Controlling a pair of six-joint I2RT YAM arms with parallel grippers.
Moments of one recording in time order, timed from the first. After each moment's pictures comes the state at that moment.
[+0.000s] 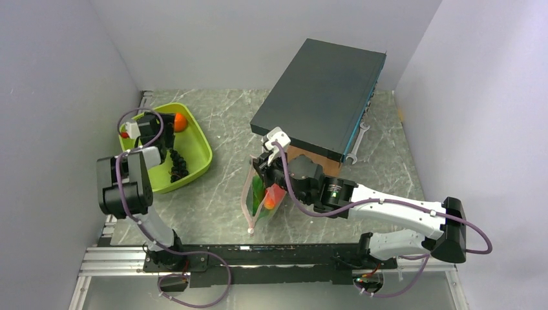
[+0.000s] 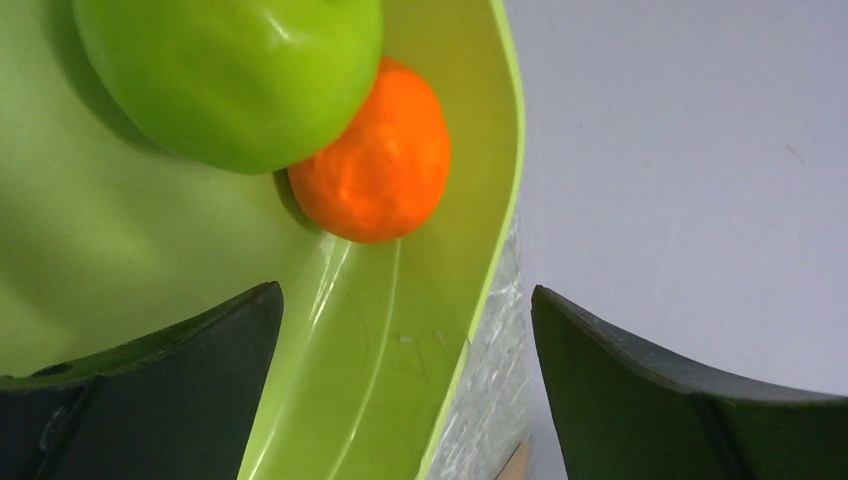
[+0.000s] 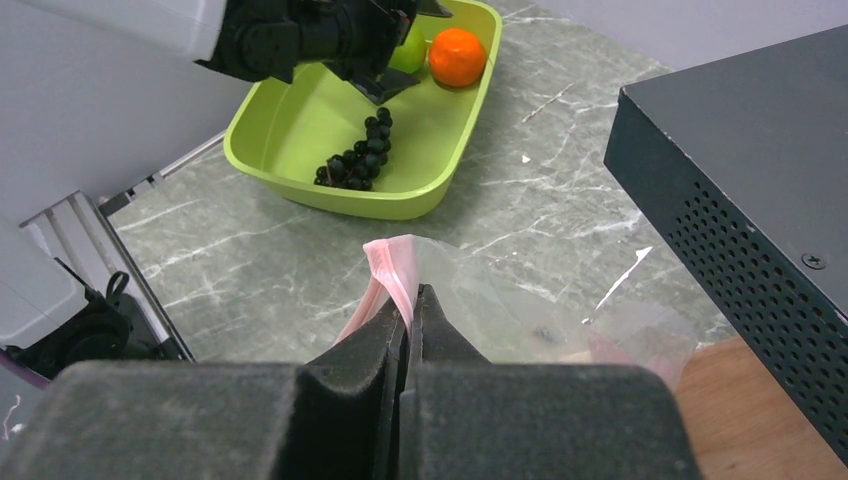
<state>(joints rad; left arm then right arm) 0.23 1.70 0.87 0.37 0.00 -1.25 1.21 1.20 1.02 0.04 0.38 0.15</state>
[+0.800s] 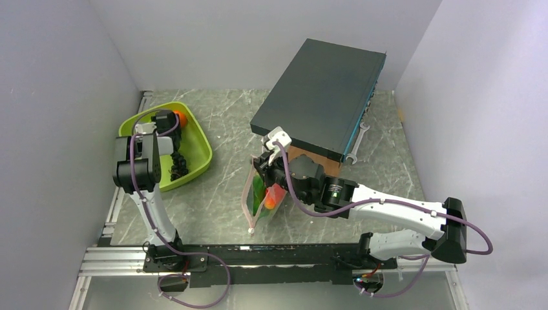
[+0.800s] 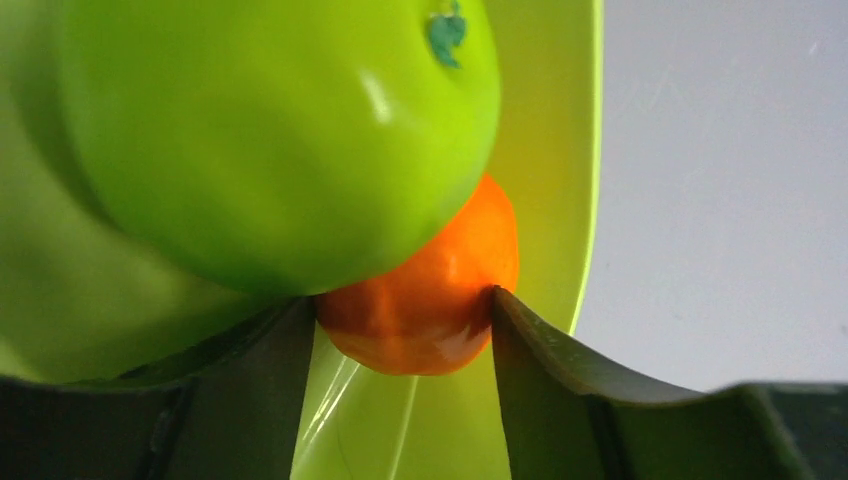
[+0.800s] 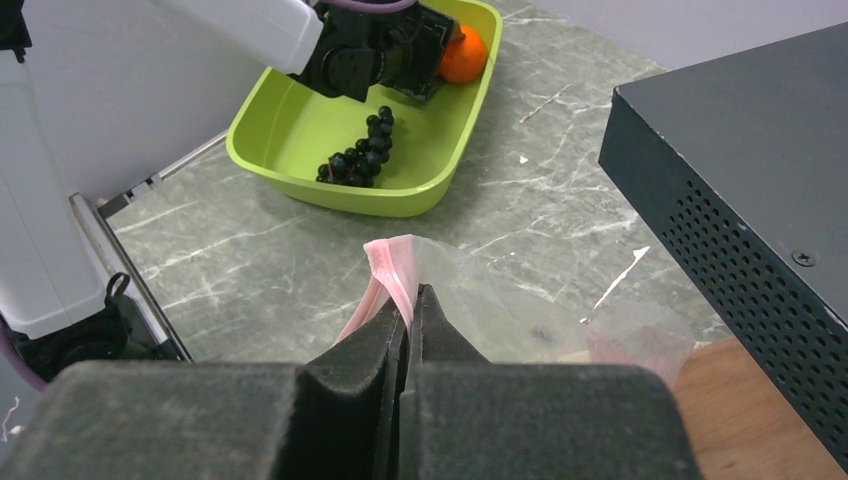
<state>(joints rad) 0.12 2.01 1.08 0.40 -0.33 -1.48 1.20 1.19 1.02 0.04 0.38 0.15</state>
